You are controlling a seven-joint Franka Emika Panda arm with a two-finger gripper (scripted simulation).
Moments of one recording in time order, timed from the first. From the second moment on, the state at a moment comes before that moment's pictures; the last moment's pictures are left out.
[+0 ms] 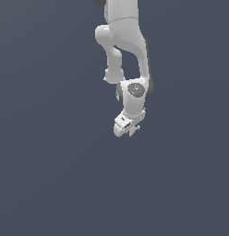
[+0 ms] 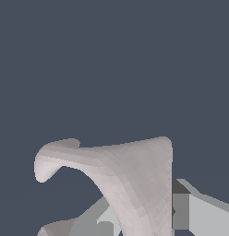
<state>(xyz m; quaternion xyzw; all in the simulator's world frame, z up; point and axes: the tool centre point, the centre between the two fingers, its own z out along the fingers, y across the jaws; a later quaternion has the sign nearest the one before) -0.072 0.084 0.029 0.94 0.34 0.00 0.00</state>
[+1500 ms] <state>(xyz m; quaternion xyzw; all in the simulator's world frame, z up) -0.132 0.032 0.218 0.94 0.34 0.00 0.00</state>
